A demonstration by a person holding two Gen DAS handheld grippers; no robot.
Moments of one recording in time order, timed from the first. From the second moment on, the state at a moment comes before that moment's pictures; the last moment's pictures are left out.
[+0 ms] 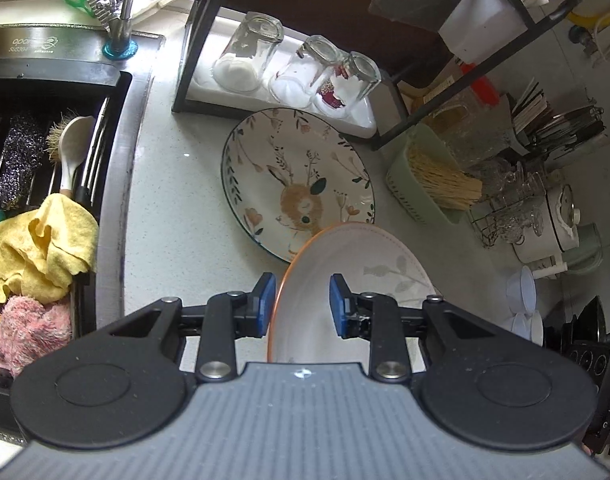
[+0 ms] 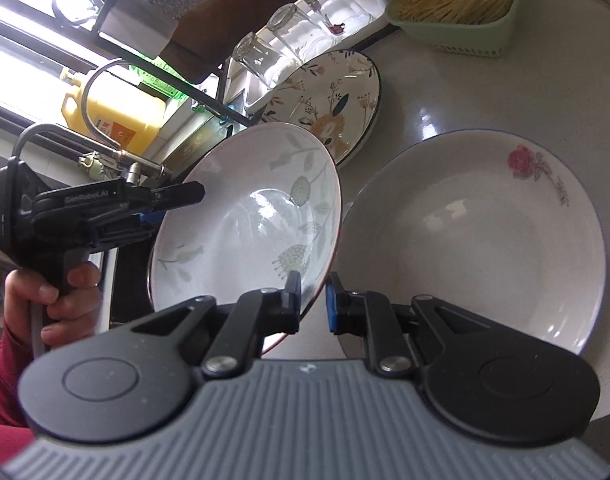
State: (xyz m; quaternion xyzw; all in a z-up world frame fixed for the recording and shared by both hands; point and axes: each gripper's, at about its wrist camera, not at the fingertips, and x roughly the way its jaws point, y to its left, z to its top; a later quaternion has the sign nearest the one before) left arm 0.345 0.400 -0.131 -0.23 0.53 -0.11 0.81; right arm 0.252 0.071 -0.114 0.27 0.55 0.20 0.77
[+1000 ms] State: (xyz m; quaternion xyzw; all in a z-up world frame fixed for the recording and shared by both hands) left arm 0.366 0.276 -0.179 -0.20 0.59 -0.12 0.77; right arm 0.247 -0.031 -0.159 0.25 0.57 0.15 0.76
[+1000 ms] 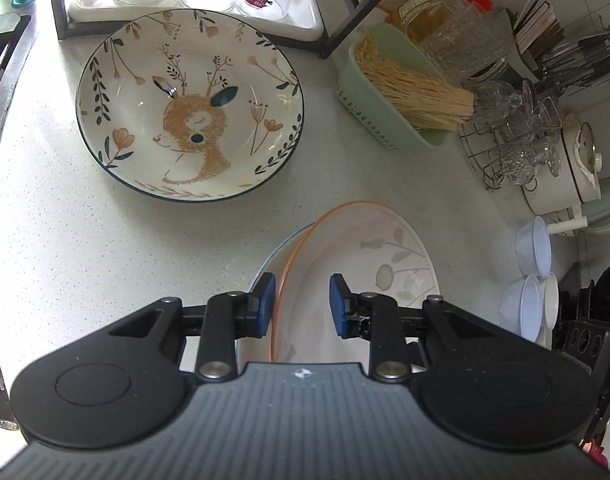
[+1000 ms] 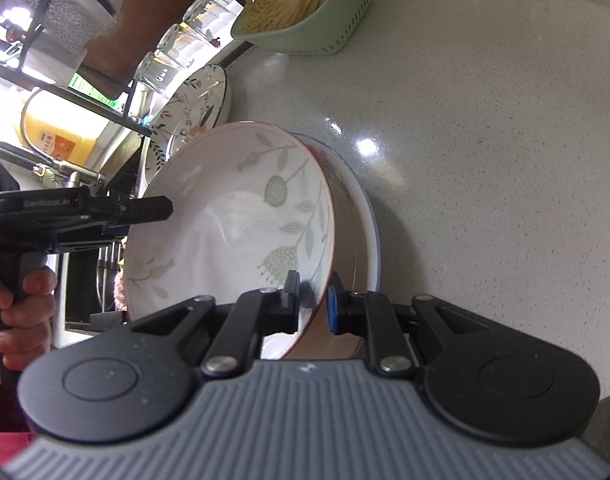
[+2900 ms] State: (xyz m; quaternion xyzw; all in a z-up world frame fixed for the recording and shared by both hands) left arm 0.357 0.278 -0.211 -0.28 0.66 -0.06 0.69; right arm 0.258 -0.031 -0.157 0.20 0.56 0.15 0.79
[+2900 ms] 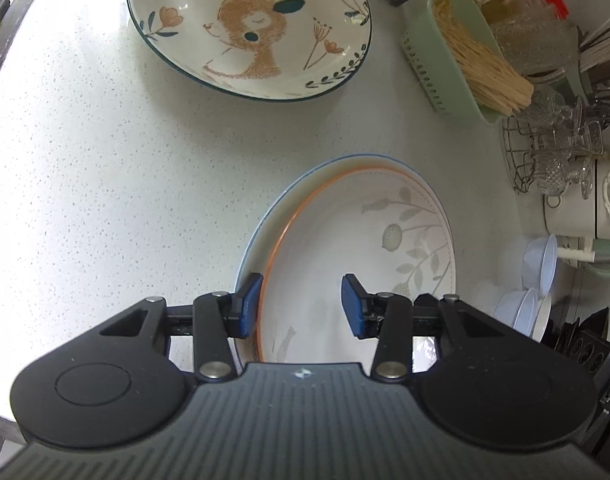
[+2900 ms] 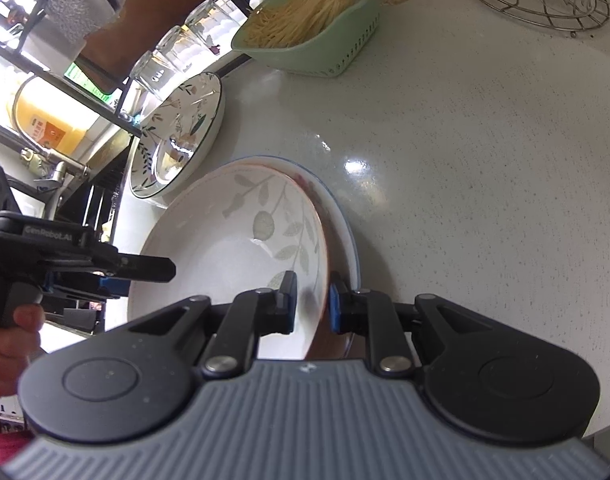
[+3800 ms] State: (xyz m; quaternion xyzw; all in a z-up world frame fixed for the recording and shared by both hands) left arm 0.355 0.291 -0.174 -0.23 0.66 -0.03 0.71; right arm 0.263 -0.021 -0.165 0.20 0.54 0.16 0.80
